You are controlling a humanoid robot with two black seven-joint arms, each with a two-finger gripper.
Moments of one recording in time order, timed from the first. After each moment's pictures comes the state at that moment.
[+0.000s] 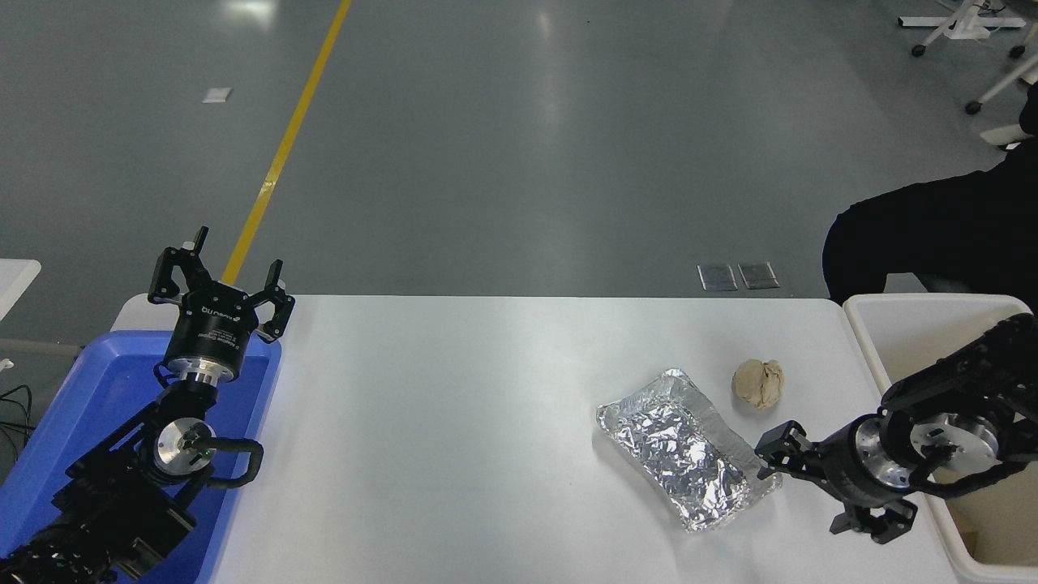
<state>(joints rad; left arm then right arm) -0.54 0.24 -0.95 -0.52 0.00 -0.56 -0.50 1.49 -0.41 -1.17 1.47 0.30 0.06 -0.03</state>
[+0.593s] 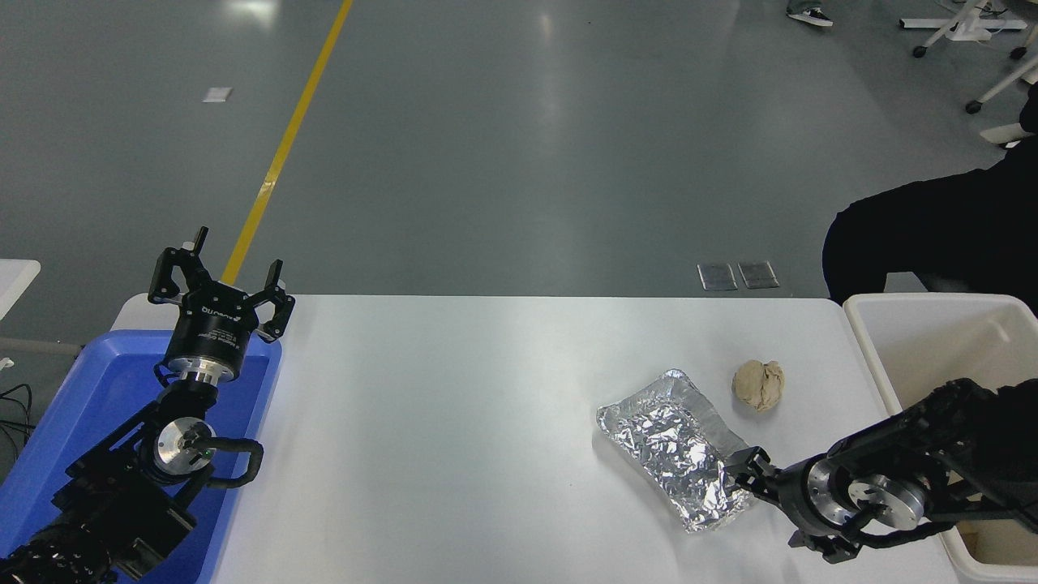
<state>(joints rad) -0.54 0.24 -0.94 -0.52 0.00 -0.56 -0.50 1.30 -0.36 -1.05 1.39 0.30 -0.16 -0.03</state>
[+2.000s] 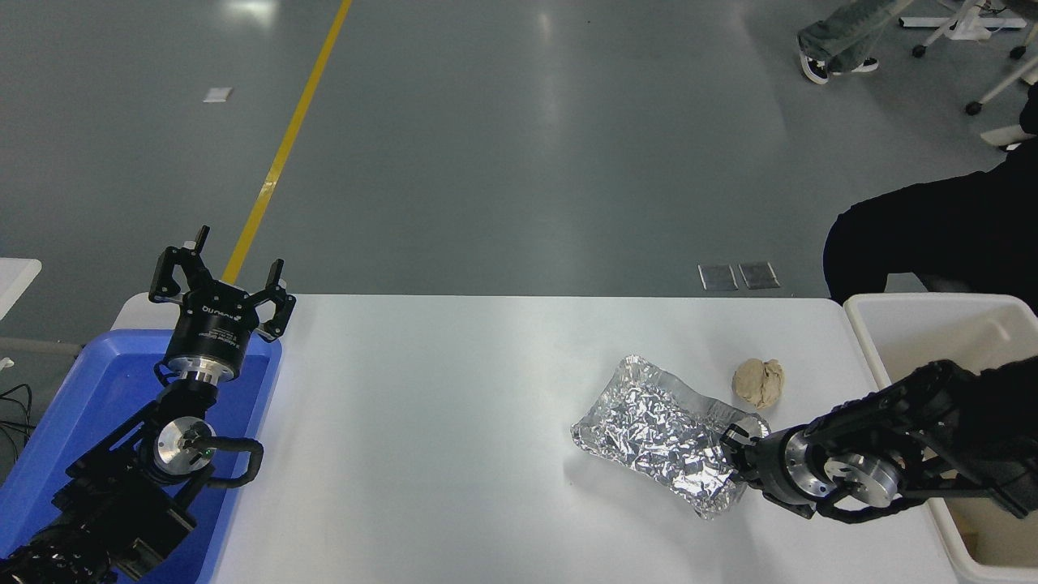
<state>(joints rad) -0.54 0.24 -0.94 -0.52 0.00 -0.56 -0.50 1.51 -0.40 -1.07 1.40 0.29 -0.08 -0.03</state>
